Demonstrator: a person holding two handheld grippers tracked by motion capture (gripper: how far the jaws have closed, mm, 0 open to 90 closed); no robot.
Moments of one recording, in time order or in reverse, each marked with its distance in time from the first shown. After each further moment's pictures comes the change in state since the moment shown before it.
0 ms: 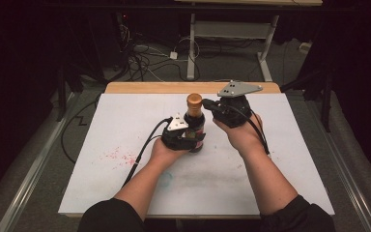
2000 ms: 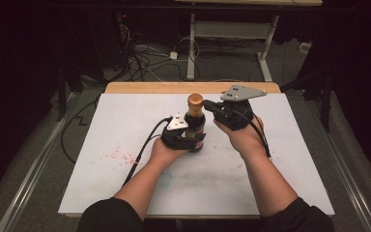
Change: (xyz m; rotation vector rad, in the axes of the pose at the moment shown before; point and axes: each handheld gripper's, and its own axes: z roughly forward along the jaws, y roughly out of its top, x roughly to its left) left arm 0.002 0.002 -0.001 0.025 -0.005 0.016; right arm -0.002 -0.009 -0.002 -0.051 0.019 -0.010
